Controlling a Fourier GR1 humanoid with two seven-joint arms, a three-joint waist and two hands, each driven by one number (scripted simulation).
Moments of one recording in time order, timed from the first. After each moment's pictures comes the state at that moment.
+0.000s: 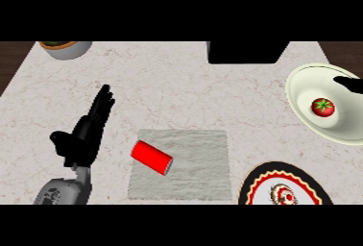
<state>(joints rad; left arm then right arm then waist) -0.13 0.14 -0.13 -1.54 0.04 0.15 0.07 -0.57 -0.72 0.04 -0.81 -0.10 -0.59 -0.01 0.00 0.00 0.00</state>
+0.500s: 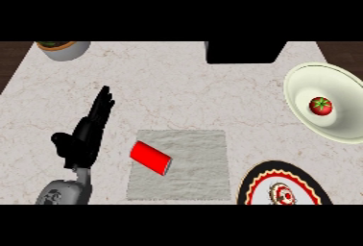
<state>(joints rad) -0.12 0.13 -0.12 -1.54 0.02 0.15 0.07 -0.29 -0.75 -0.16 -1.10 -0.29 -0.46 -0.03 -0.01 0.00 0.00</state>
